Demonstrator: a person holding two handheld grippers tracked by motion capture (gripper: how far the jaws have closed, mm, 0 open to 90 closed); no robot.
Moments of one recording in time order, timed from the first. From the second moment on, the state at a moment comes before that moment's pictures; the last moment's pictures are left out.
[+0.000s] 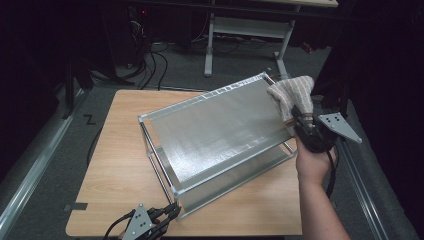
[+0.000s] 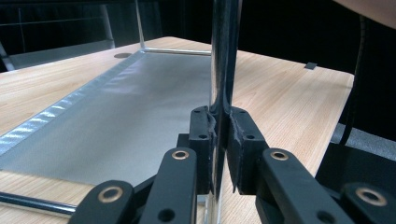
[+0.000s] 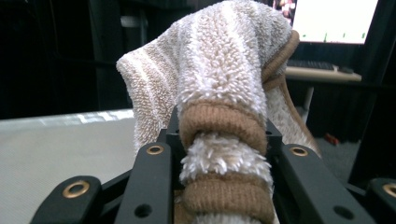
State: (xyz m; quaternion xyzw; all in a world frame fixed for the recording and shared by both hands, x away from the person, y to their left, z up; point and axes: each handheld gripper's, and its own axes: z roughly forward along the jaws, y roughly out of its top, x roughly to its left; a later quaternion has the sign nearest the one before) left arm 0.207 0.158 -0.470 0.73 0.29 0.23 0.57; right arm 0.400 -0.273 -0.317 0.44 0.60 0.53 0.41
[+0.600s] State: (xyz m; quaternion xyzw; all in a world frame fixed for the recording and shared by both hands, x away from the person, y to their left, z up) left arm 0.206 0.158 -0.470 0.73 0.29 0.23 0.57; right arm 0.420 -0.275 -0.345 0.47 0.60 0.51 0.40
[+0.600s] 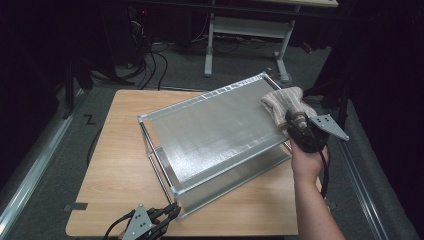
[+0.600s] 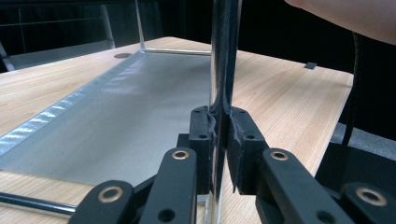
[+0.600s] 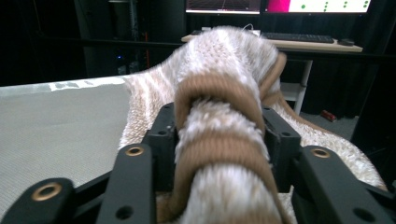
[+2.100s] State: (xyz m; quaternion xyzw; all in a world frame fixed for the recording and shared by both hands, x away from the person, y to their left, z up) left arm 0.207 0.140 -0.470 0.74 0.27 0.22 0.58; right arm 0.410 -0.266 -0.354 0.46 0.61 0.51 0.38
